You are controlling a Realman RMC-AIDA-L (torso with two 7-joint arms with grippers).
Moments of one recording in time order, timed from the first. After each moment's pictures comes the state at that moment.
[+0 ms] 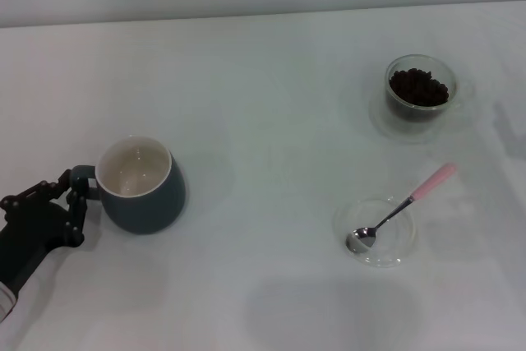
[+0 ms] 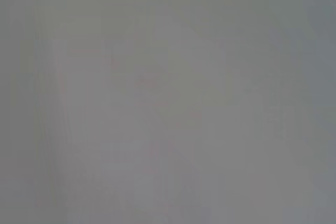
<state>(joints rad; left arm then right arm) -0.39 -2.10 1.13 -0.12 0.77 1.26 -0.22 0.26 2.00 -0.27 0.04 1.91 1.41 -2.69</state>
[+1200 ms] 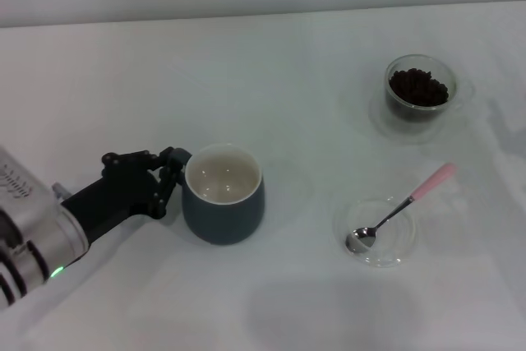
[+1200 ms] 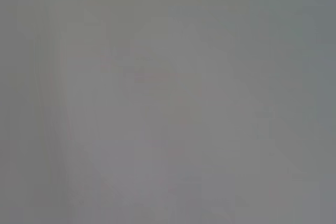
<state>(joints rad) -0.62 -2.09 1.13 -0.11 1.04 1.14 -0.40 0.28 2.01 -0.27 0.04 1.91 1.41 -2.69</state>
